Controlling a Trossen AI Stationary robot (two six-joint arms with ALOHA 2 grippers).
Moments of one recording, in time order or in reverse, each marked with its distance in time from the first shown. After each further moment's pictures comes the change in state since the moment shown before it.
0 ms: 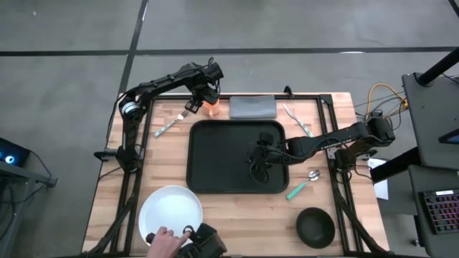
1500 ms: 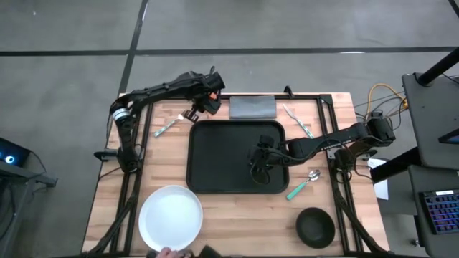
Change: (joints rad) left arm -0.137 -0.142 -0.109 -0.011 0.023 -0.041; right arm 0.008 -0.001 -0.023 0.006 -0.050 0.012
